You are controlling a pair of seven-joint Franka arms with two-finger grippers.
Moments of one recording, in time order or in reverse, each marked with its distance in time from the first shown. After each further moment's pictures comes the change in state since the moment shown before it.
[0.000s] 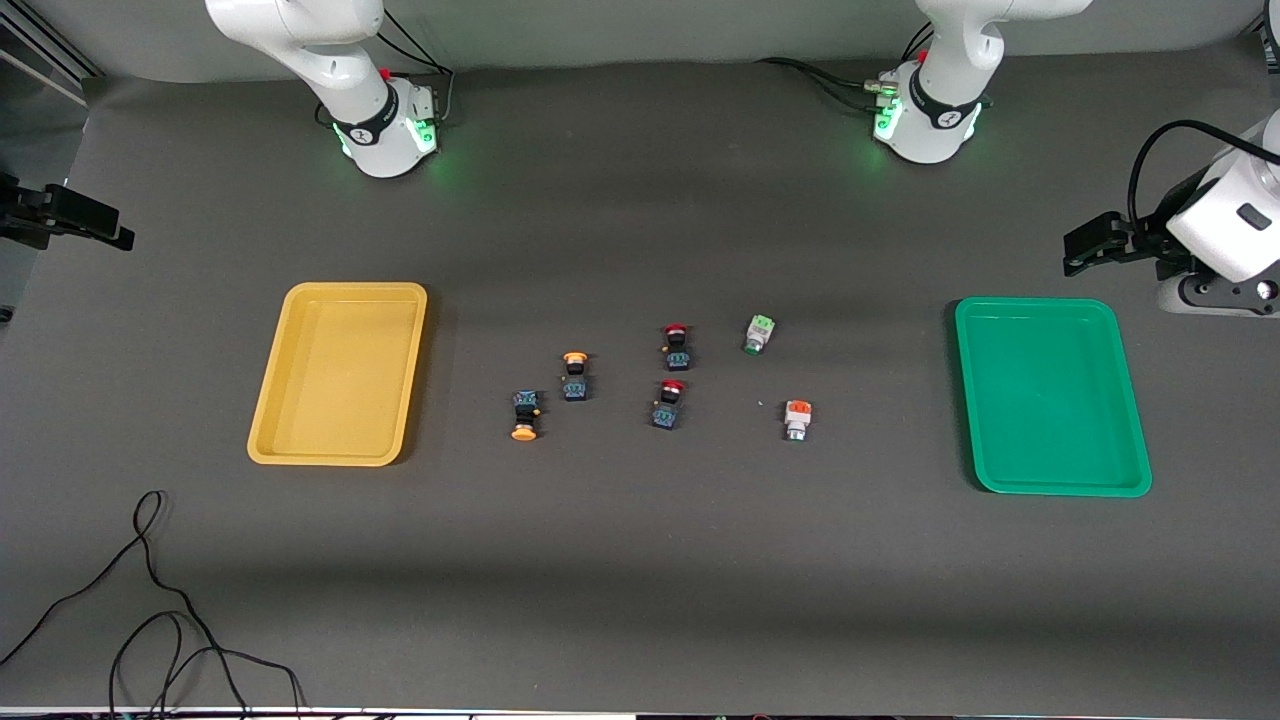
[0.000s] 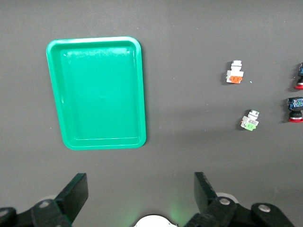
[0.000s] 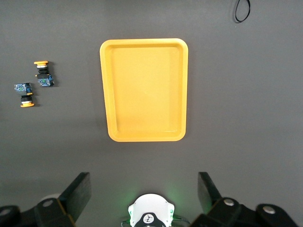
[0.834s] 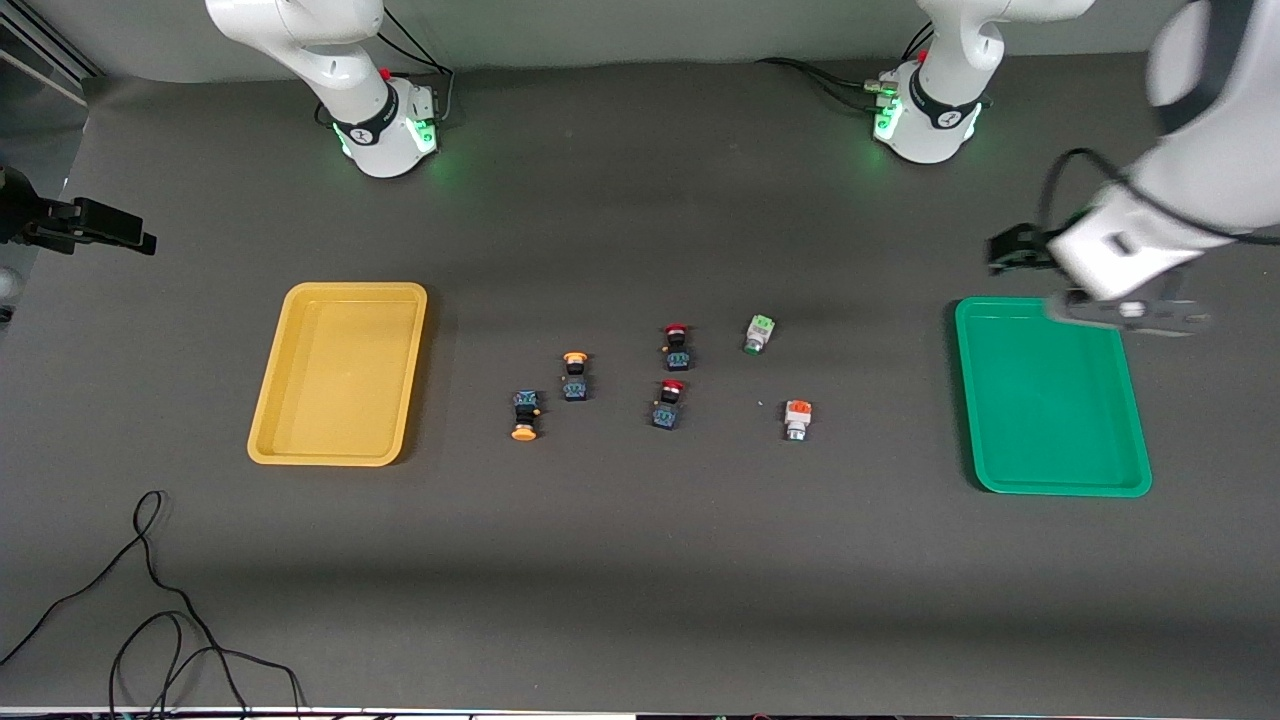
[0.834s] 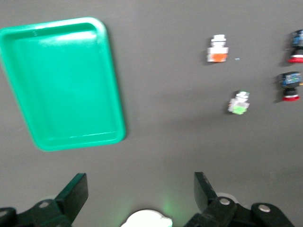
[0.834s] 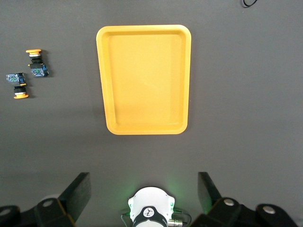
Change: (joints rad) left arm -0.117 -0.008 -0.035 -0.167 -0.039 0.098 -0.062; right arm -0.001 0.004 0.002 -0.048 0.000 0.002 0.000
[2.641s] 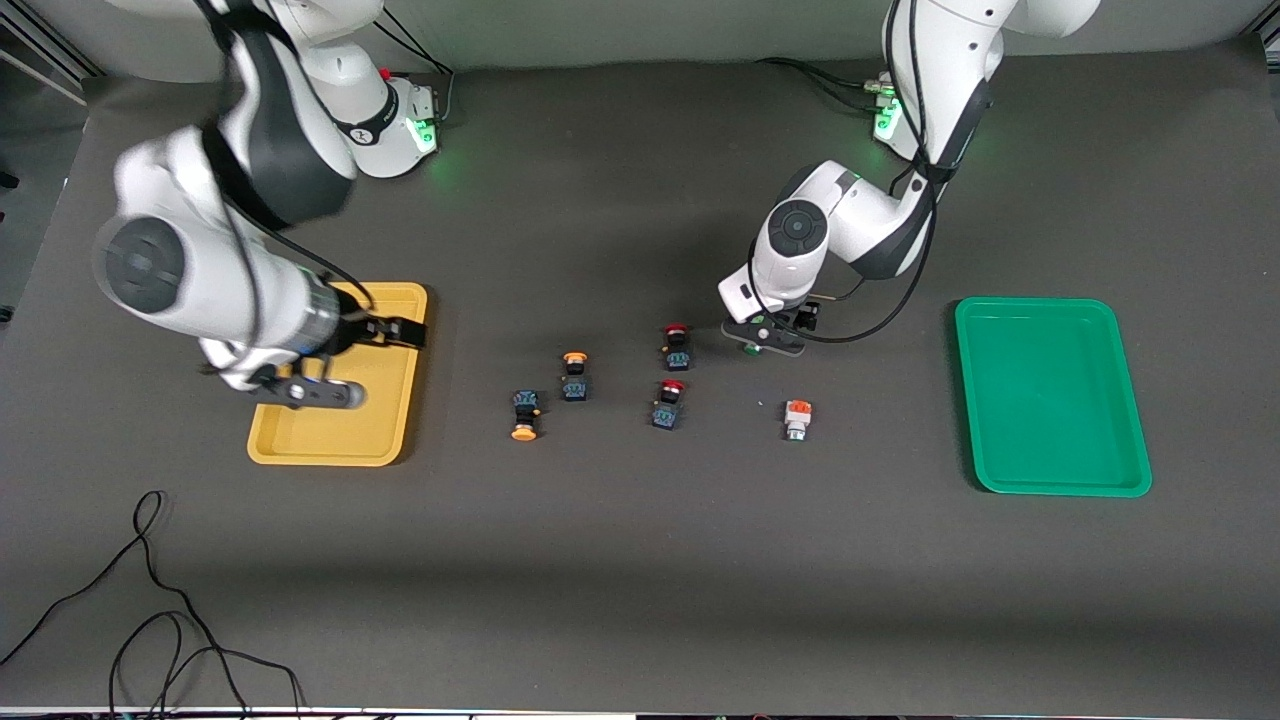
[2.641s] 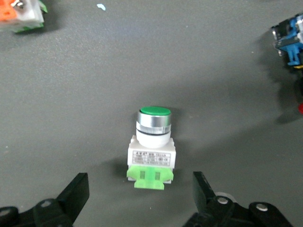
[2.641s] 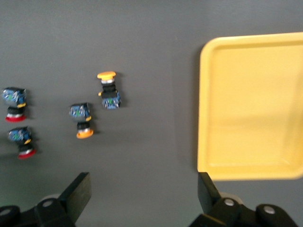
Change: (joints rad) left arm -0.358 0.388 -0.094 -0.470 0.071 0.945 -0.300; right arm 0.369 0.254 0.025 -0.183 0.137 0.477 0.396
